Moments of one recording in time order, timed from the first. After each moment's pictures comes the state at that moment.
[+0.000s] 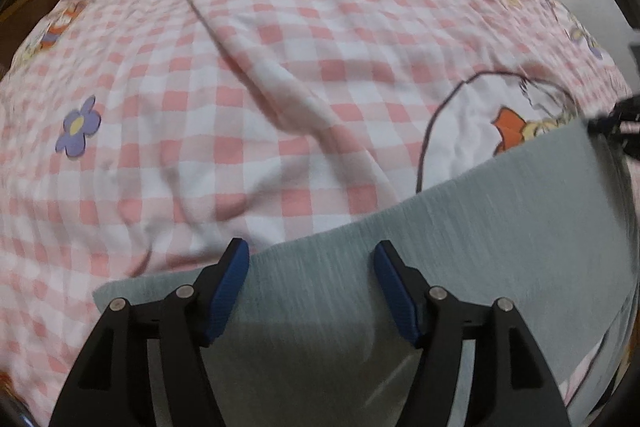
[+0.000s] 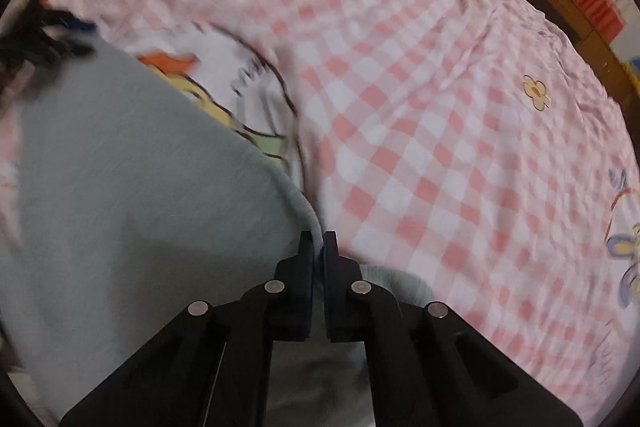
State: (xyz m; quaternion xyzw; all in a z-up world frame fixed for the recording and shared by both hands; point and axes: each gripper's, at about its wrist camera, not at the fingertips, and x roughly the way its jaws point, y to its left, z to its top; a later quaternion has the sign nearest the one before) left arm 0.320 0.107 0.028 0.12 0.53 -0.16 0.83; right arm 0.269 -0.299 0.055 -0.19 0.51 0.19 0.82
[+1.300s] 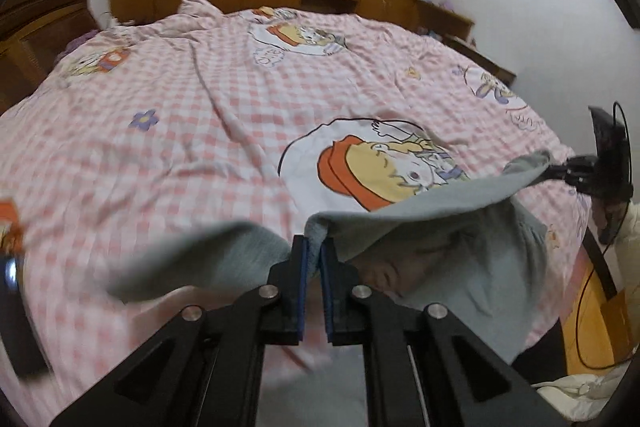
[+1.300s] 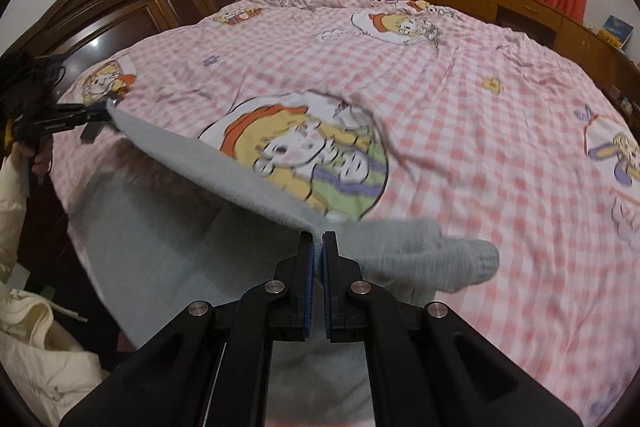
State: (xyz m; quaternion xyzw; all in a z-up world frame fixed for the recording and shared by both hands) left arm 0.081 0.107 0.155 0.01 0.40 -0.19 0.90; right arm 0.059 -0.338 0.125 -0.07 0.41 0.24 0.88
